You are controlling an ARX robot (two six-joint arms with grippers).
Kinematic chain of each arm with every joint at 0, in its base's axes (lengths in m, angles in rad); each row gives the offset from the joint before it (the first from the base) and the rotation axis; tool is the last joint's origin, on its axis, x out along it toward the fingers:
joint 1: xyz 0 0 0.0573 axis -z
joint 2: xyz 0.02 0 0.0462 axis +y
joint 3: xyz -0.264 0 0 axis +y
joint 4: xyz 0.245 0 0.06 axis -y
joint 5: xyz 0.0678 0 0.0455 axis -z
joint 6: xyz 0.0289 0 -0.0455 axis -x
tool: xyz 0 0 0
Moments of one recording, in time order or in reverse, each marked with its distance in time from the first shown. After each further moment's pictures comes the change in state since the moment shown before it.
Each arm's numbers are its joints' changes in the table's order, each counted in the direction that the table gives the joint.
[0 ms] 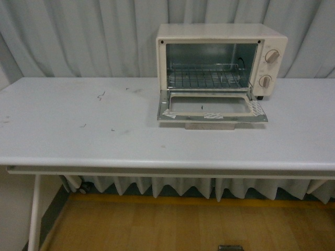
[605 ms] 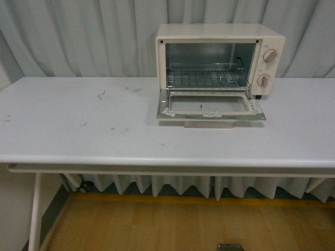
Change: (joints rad) left arm 0.000 0.000 0.000 0.000 0.000 0.000; right arm 0.000 -0.001 0.000 0.000 0.000 0.000
